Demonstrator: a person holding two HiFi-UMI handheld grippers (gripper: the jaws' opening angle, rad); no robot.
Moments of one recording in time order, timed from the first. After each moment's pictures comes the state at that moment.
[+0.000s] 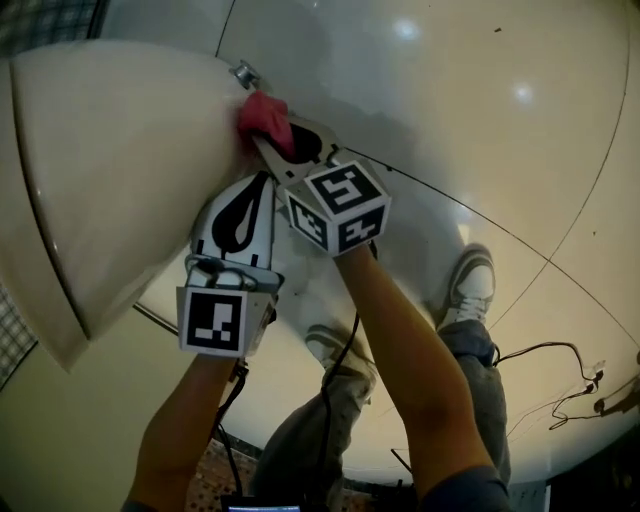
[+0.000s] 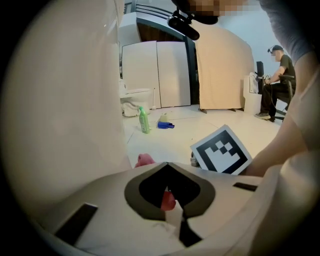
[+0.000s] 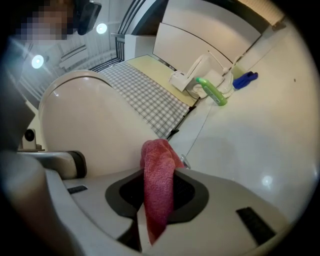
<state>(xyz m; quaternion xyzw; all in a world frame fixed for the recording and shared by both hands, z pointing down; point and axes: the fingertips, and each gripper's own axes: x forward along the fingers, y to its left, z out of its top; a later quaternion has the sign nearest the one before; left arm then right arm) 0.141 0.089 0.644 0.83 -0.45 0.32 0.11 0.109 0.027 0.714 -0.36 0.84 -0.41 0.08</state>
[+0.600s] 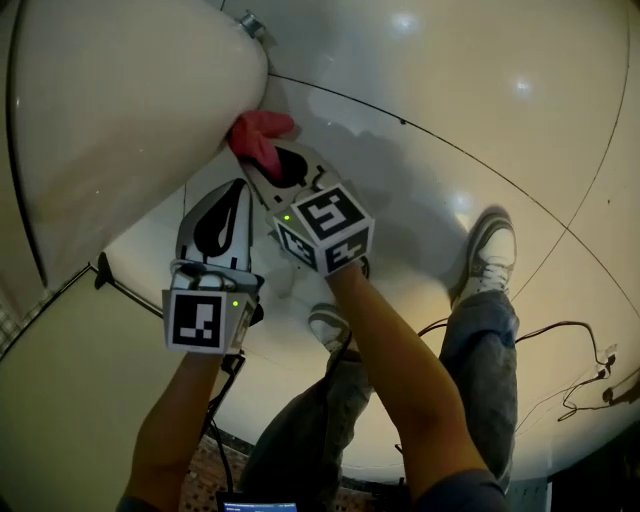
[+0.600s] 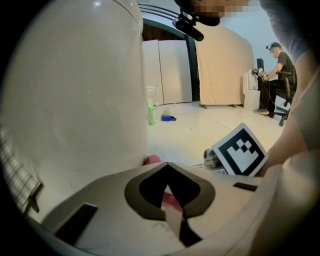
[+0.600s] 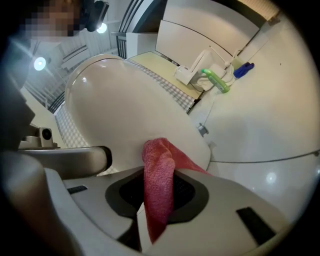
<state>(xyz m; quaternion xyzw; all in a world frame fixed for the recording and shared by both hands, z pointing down) 0.072 0.171 0.656 0.81 -0.46 0.33 0.12 0.048 0.135 0.719 -0.33 0.84 -0.41 0.08</state>
